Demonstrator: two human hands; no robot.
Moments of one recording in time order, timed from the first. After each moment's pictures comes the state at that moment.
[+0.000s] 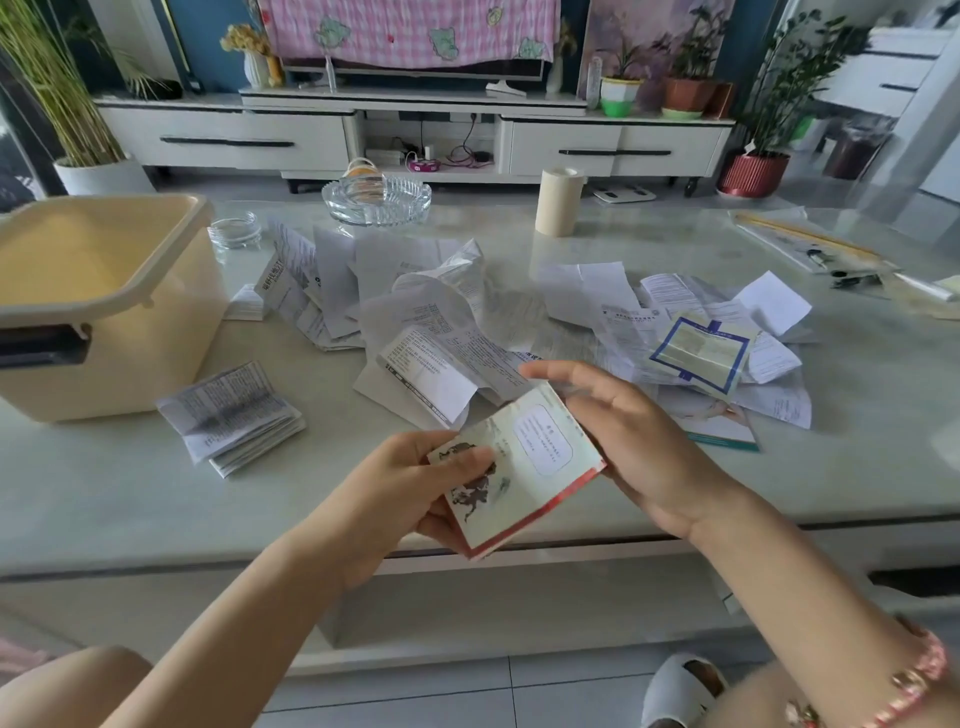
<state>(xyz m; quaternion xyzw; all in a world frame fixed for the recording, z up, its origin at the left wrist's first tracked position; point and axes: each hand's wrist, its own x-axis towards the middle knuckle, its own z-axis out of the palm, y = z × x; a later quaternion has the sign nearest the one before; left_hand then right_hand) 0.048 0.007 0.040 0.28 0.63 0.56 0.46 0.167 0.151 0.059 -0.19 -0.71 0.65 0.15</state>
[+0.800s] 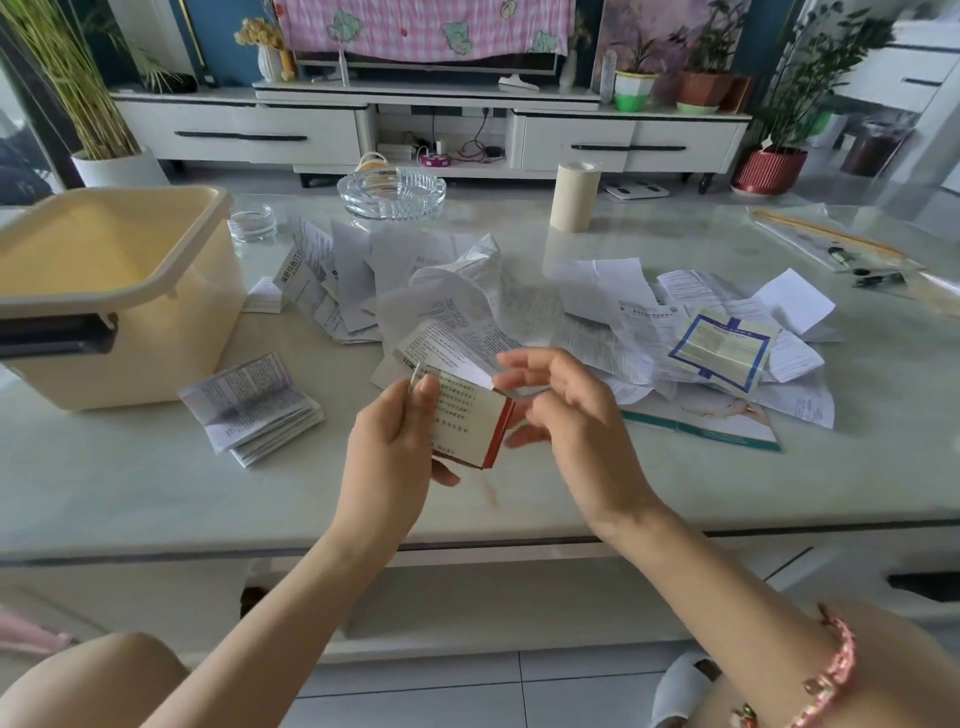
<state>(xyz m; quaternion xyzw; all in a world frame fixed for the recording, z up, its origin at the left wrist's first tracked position) 0.042 0.014 0.025 0.26 0.68 0.67 0.13 0.130 0.119 0.038 -0.17 -0.72 0.62 0.28</state>
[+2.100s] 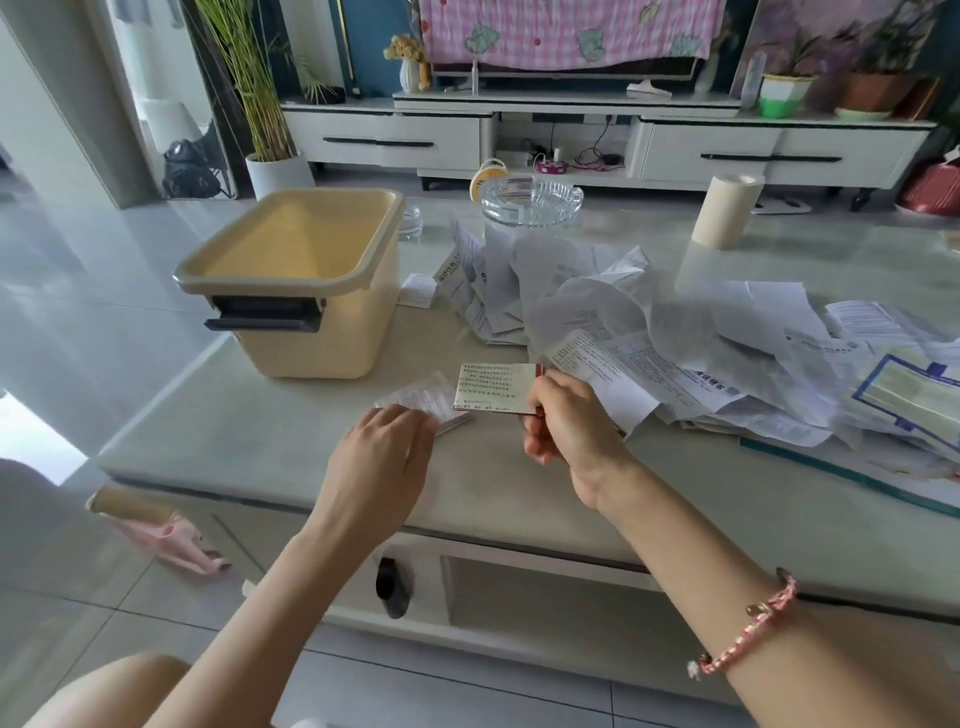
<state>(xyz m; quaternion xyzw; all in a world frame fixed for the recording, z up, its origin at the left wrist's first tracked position) -0.053 -0.089 -0.015 0.35 0.89 0.27 -0.09 0.021 0.072 0.017 -0.24 -0.69 0.67 0.13</state>
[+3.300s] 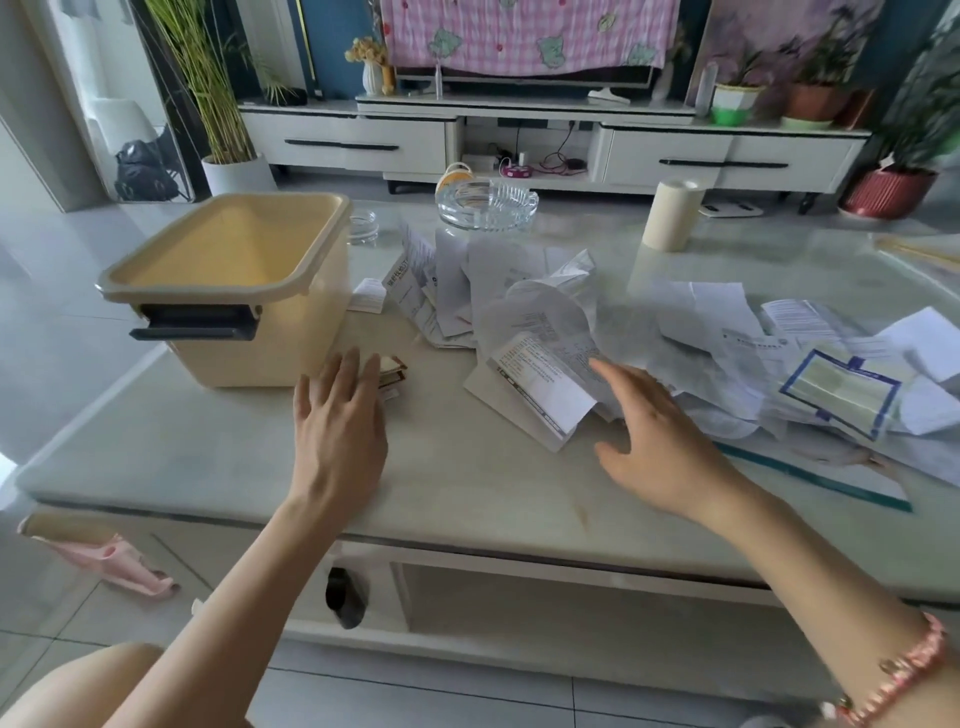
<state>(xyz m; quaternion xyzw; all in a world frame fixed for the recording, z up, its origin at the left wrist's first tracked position) -0.081 -0.052 -0.033 0.31 0.90 0.21 -0.23 0.102 0.159 0.017 -0.15 -0.96 0.19 0.12</state>
